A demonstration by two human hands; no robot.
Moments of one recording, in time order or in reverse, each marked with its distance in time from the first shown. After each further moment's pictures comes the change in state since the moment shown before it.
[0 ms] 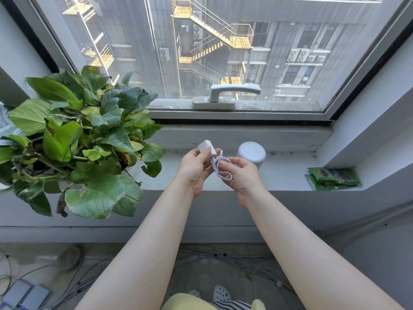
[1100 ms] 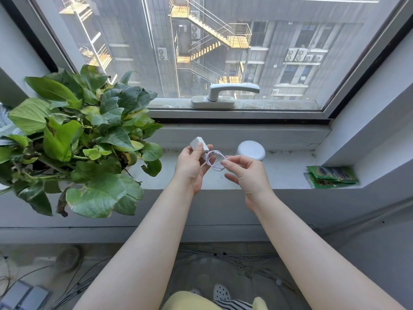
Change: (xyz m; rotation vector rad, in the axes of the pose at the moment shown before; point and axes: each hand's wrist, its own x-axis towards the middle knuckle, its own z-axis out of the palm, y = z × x) left_hand 0.002 0.002 -0.001 -0.118 0.092 0.068; right_hand -0.012 -0.002 -0.012 -0.130 -0.035 -0.191
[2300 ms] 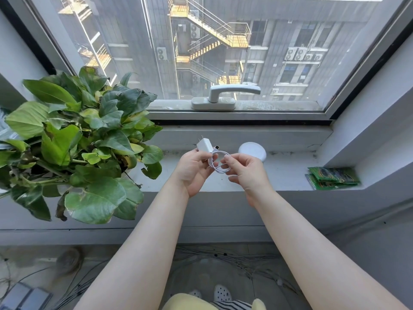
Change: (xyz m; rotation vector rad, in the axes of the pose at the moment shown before) left_hand 0.000 0.008 -0.006 0.033 -0.234 -0.119; right_hand 0.012 -0.004 0.001 -0.100 -0.038 -0.027
